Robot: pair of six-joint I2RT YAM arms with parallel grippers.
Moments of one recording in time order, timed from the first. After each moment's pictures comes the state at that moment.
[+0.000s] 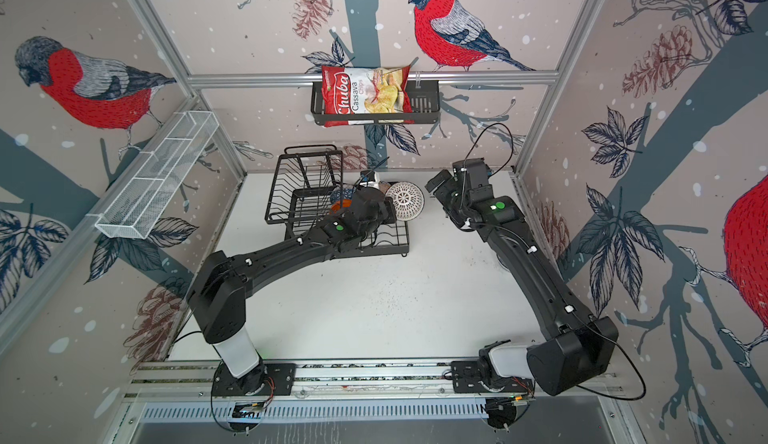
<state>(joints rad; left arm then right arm) -0.83 1.78 1.41 -0.03 -0.38 -0.60 0.38 1.34 1.44 -0.71 -0.02 1.07</state>
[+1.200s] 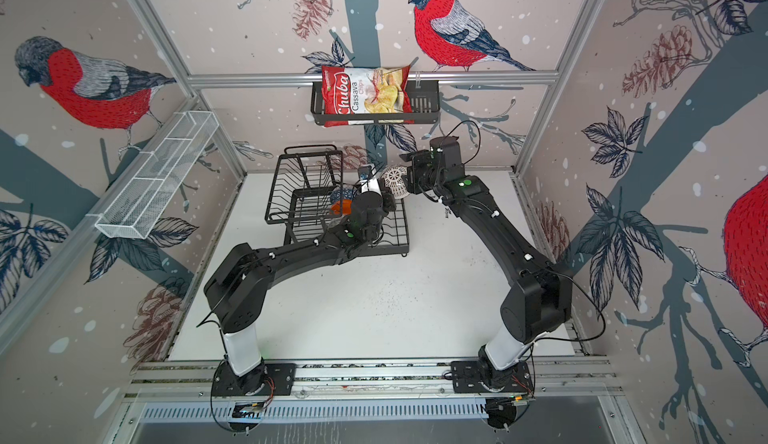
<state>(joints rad) -0.83 1.86 1.33 0.46 -0.65 -0.33 0.44 1.64 1.59 -0.36 -0.25 1.65</state>
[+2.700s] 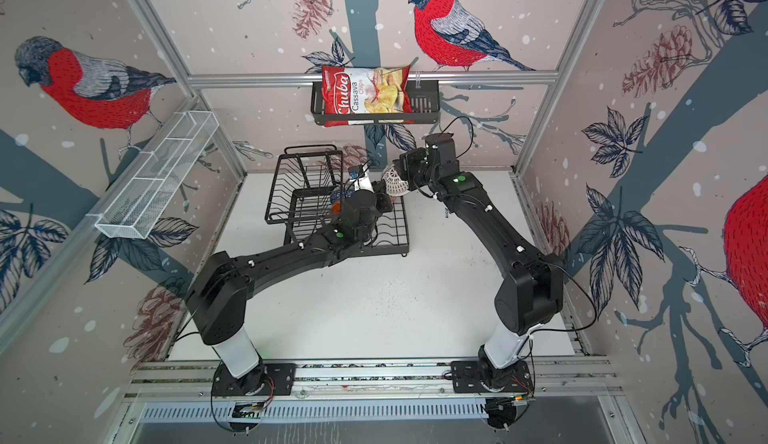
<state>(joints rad) -0.83 1.75 1.30 0.31 -0.58 -0.49 0.45 1.69 1.63 -0.32 -0.31 1.57</state>
